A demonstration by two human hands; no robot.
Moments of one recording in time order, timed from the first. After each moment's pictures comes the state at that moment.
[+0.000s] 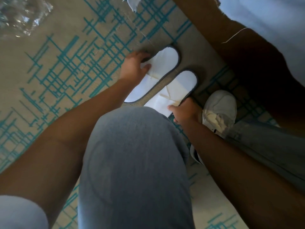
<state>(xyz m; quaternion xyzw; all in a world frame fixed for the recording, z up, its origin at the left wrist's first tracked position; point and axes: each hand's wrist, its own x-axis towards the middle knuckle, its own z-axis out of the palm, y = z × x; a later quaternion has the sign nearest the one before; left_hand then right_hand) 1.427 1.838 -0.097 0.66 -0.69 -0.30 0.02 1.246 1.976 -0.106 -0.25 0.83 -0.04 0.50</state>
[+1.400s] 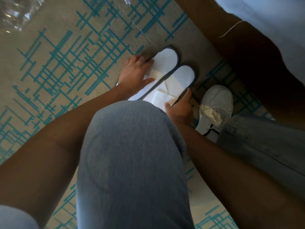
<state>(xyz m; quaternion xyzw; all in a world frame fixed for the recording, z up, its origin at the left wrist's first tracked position) 1.426 1.867 -0.098 0.52 -0.83 -0.17 -0.12 1.268 1.989 -0.084 -0.31 0.88 -0.01 0.37</state>
